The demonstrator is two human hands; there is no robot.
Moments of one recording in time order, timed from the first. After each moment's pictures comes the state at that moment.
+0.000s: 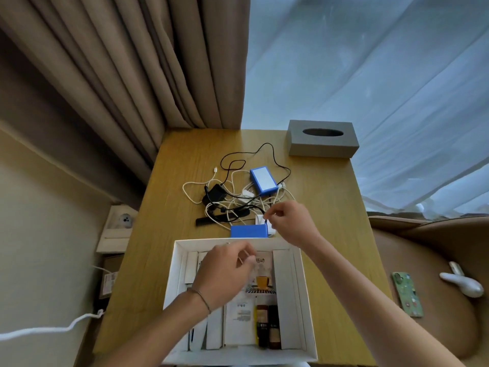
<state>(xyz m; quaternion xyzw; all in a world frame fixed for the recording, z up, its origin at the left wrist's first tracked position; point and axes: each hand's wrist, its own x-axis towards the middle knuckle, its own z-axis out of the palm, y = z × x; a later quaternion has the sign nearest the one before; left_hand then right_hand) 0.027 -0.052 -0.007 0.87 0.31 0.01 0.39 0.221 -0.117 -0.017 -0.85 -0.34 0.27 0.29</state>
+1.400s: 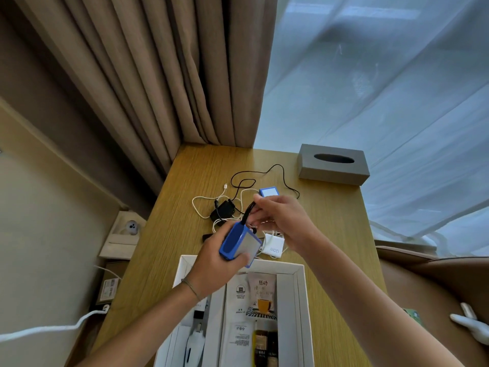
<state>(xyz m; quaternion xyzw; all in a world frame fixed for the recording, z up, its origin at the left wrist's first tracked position) 0.039 -0.008 0.005 0.73 0.24 0.20 0.60 0.216 -0.074 0.058 -0.62 -0.21 0.50 0.57</state>
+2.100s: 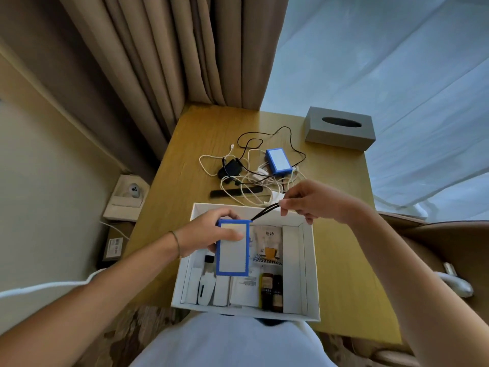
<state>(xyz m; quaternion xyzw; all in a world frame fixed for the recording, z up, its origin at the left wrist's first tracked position) -0.031 0.005 -0.006 0.66 0.29 -0.12 0.69 0.219 -0.135 0.045 -0.72 -0.43 0.50 0.21</state>
